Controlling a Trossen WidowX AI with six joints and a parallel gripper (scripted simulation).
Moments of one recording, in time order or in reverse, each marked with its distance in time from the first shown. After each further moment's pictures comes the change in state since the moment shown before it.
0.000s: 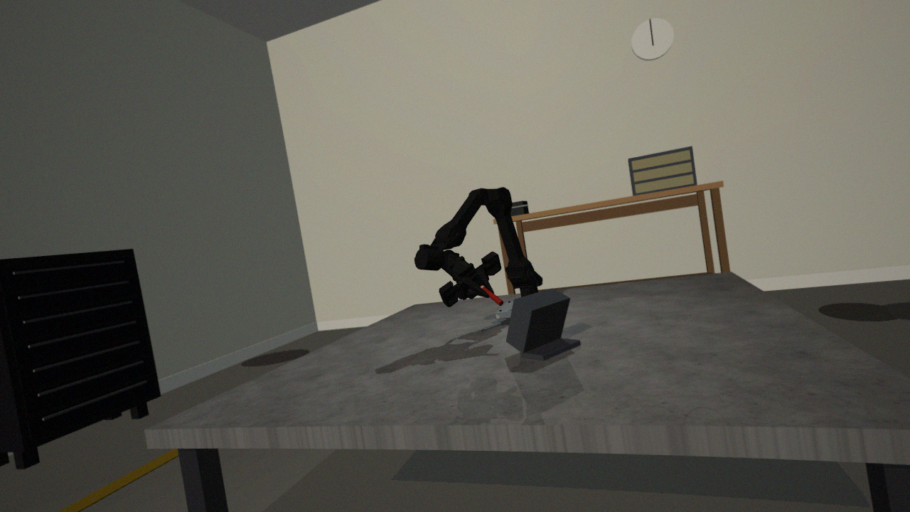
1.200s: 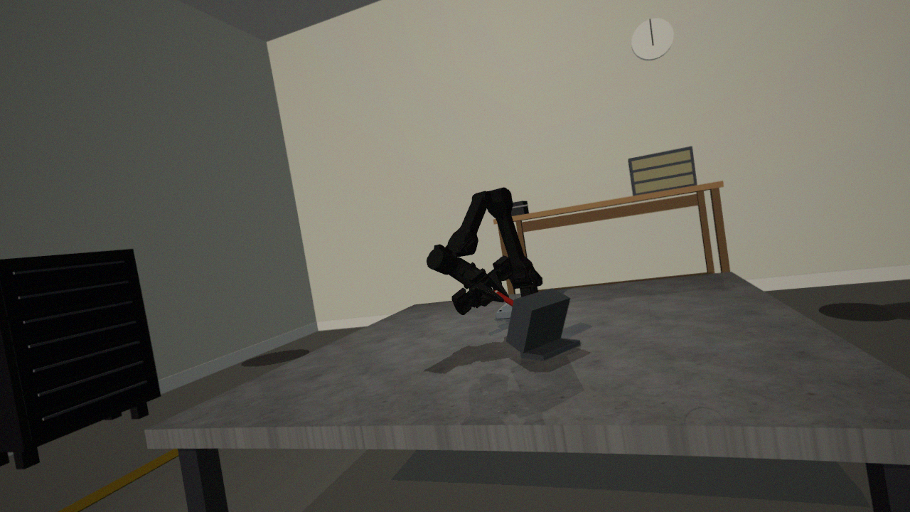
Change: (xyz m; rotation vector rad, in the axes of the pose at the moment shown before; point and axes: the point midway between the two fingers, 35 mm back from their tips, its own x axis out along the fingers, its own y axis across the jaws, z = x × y) arm 0.049 -0.009 -0.012 0.001 0.065 -0.061
